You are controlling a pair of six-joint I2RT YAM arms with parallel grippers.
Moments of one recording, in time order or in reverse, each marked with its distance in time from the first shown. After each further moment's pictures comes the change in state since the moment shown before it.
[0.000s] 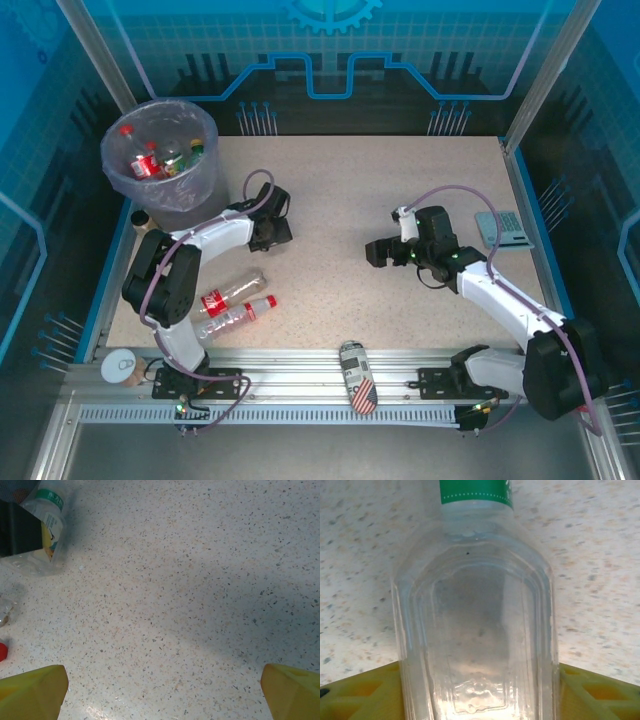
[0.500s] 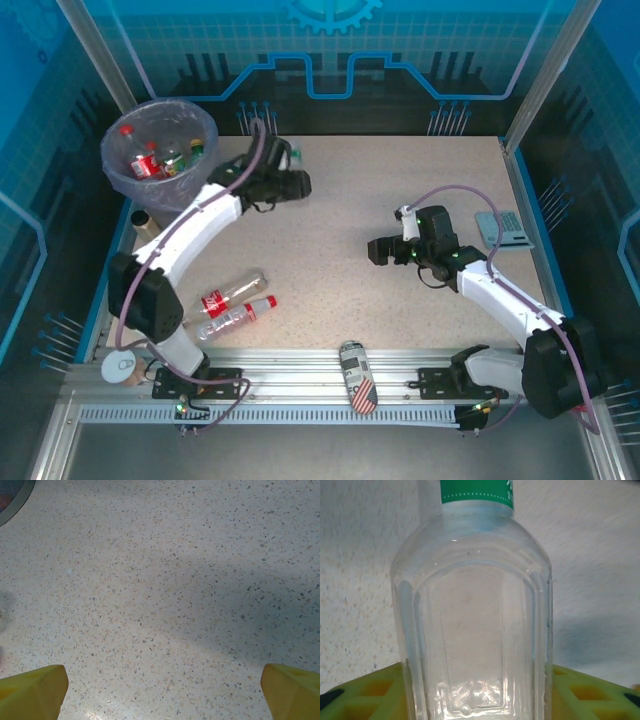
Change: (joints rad) left arm -0.010 -0.127 0.429 -0.210 0.217 0.183; right arm -0.011 0.006 0.000 -0.002 0.028 0.026
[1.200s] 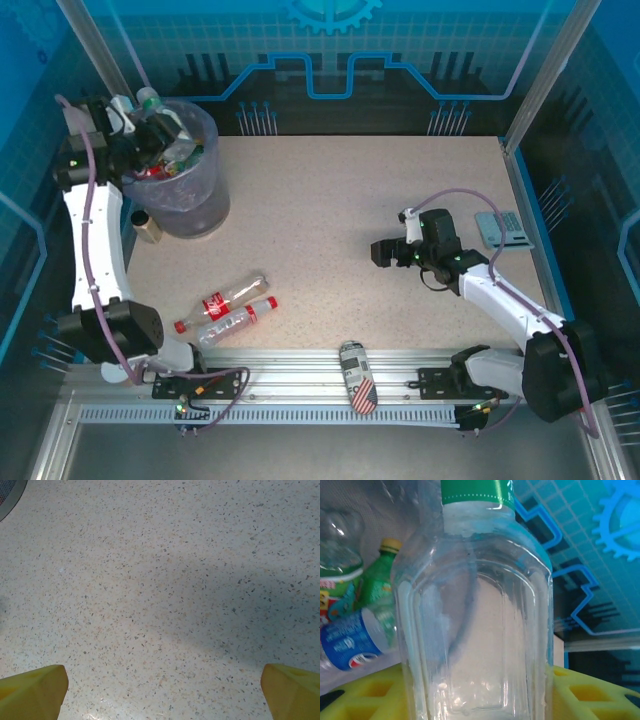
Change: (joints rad) left arm 0.738 -0.143 0.200 -0.111 0.468 -0.076; right arm -0.022 -0.019 -0.037 0.016 -0.002 0.003
